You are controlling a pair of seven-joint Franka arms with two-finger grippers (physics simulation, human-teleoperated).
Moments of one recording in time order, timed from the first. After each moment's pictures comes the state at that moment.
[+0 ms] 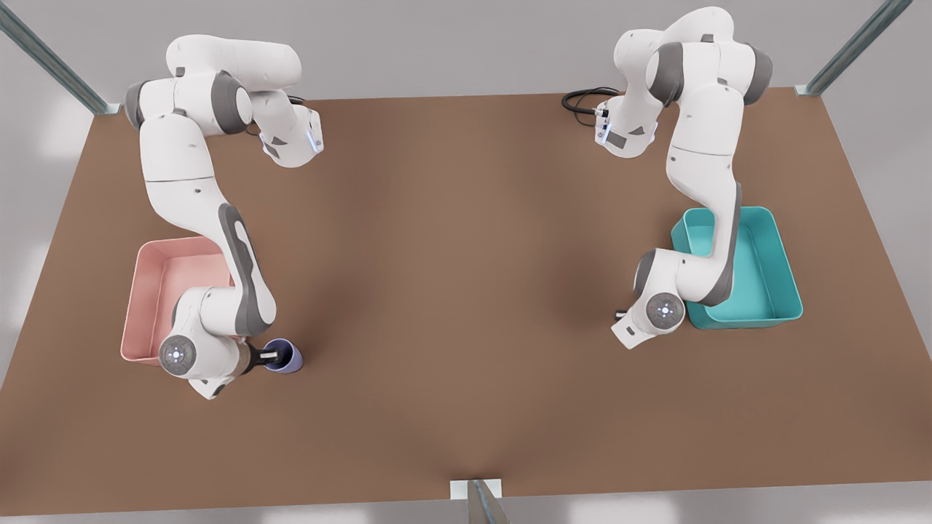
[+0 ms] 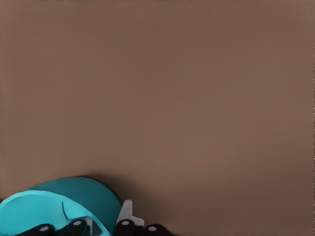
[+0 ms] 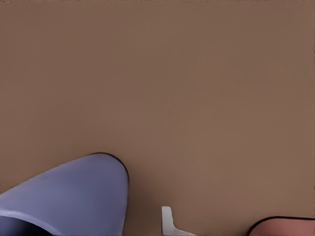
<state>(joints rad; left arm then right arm) -0.23 0.66 0.05 -1.74 0.17 2.16 -0.09 0.03 0.76 -0.01 -1.48 0.09 2.09 -0.13</state>
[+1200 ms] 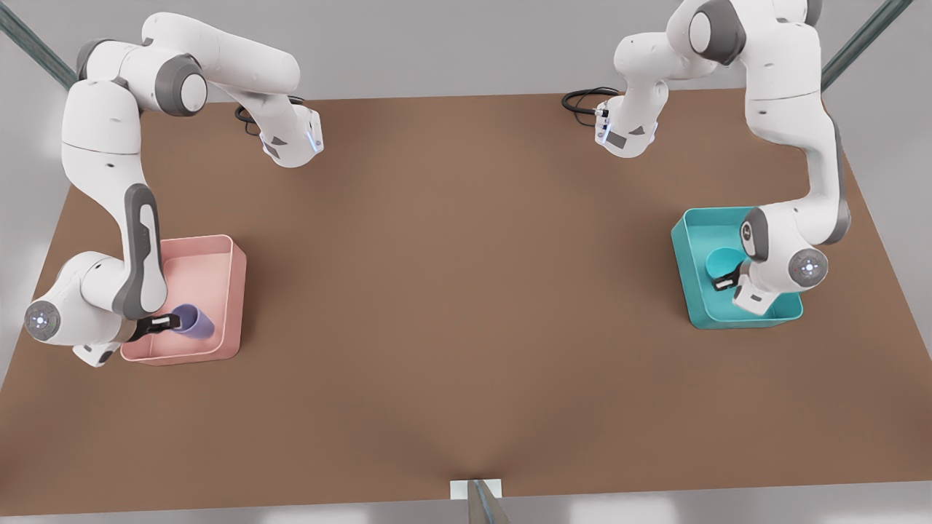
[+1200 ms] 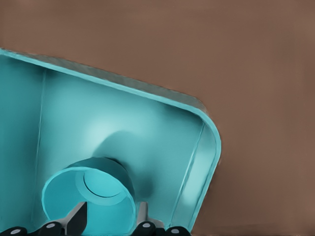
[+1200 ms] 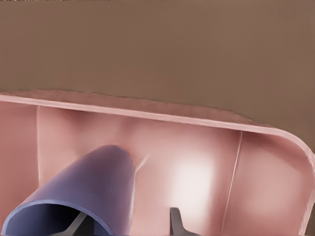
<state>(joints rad) -0.02 0.32 0.19 -1.92 0.12 2.04 -0.15 -0.23 0.61 -0.11 -1.63 0.02 2.03 -0.54</state>
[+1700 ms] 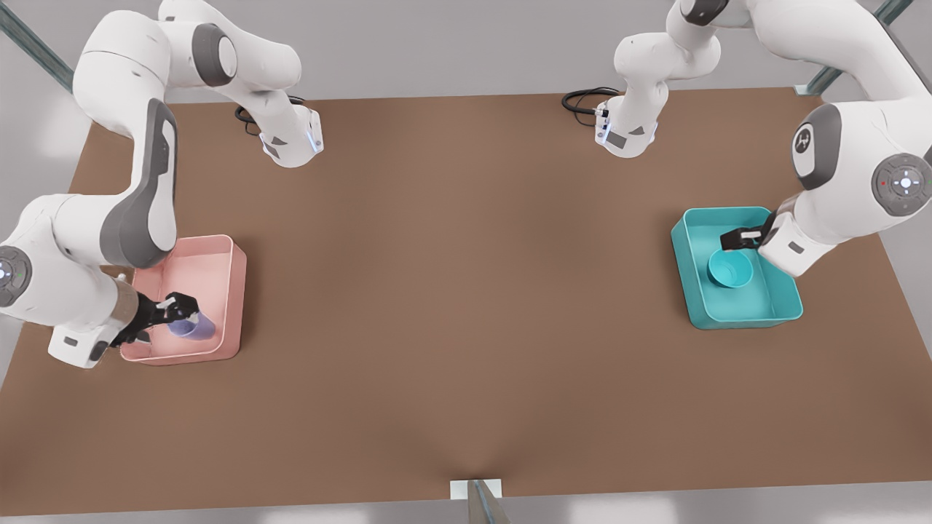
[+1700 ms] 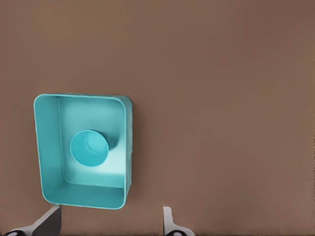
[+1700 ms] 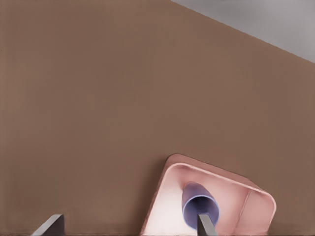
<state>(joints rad) 0.00 0.24 -0.04 -1.33 0.08 1.34 -0.08 0.03 0.44 -0.07 -1.12 0.02 1.49 -0.43</state>
